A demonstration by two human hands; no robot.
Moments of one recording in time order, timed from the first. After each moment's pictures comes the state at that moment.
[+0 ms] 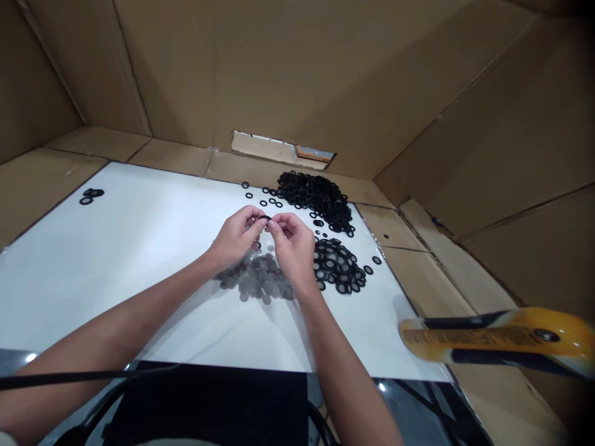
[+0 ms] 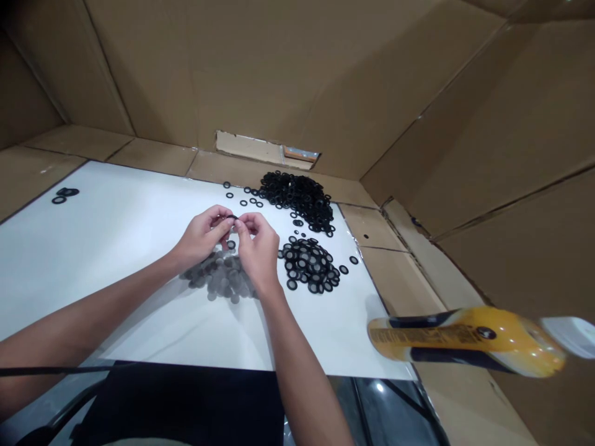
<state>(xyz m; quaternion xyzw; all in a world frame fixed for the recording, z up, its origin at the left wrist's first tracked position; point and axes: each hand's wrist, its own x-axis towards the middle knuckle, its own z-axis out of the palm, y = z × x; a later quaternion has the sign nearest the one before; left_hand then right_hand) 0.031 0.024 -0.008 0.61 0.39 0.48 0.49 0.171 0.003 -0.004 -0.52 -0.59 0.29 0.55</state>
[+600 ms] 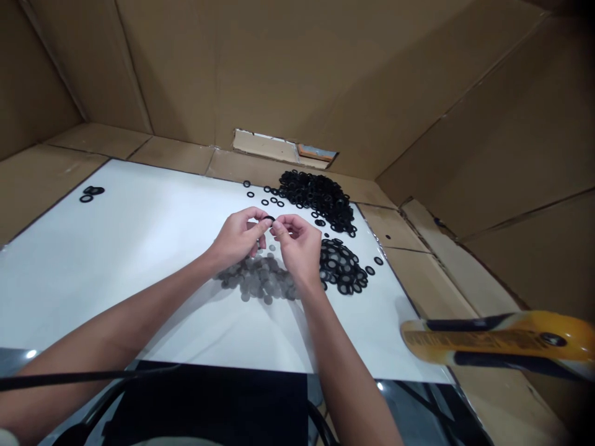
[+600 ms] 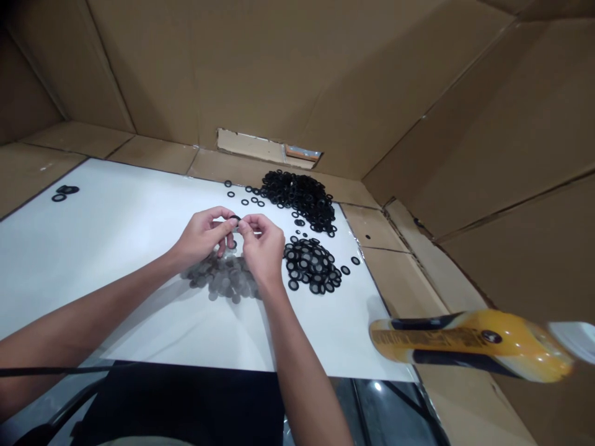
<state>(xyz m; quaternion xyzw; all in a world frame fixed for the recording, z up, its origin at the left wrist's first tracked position) 0.030 0.021 0.001 0.60 0.40 0.44 0.54 0.173 0.001 0.002 -0.53 -0.56 0.31 0.56</state>
